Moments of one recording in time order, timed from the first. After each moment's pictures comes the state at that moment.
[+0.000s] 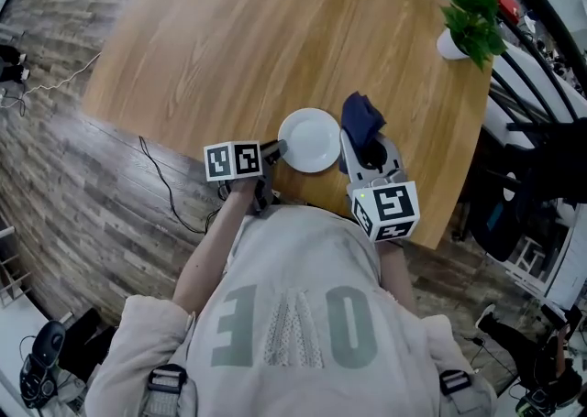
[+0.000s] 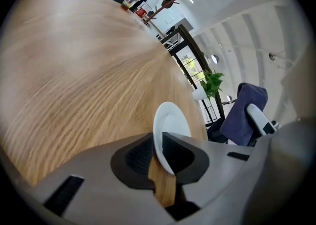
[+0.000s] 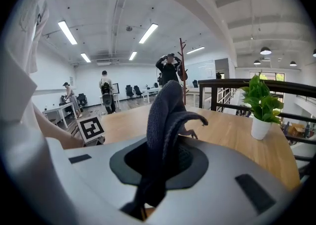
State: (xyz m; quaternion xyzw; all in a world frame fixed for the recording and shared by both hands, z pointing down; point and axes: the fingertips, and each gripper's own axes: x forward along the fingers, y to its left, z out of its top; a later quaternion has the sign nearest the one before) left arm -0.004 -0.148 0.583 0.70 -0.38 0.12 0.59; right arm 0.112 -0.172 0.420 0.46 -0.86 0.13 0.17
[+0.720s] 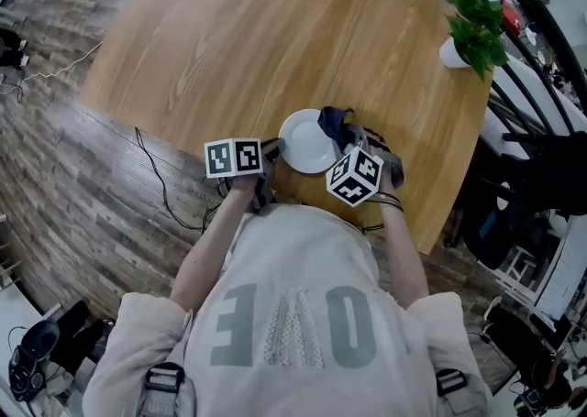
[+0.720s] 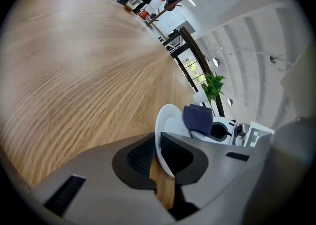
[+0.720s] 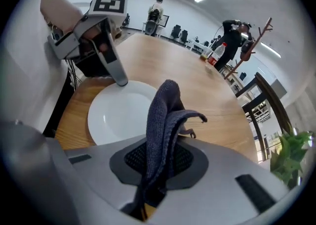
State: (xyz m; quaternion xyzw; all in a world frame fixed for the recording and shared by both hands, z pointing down) left arm -0.006 -0.152 0.587 0.69 -0.39 0.11 0.59; right arm 0.116 -0.177 0.573 0.25 -0.79 -0.04 0.56
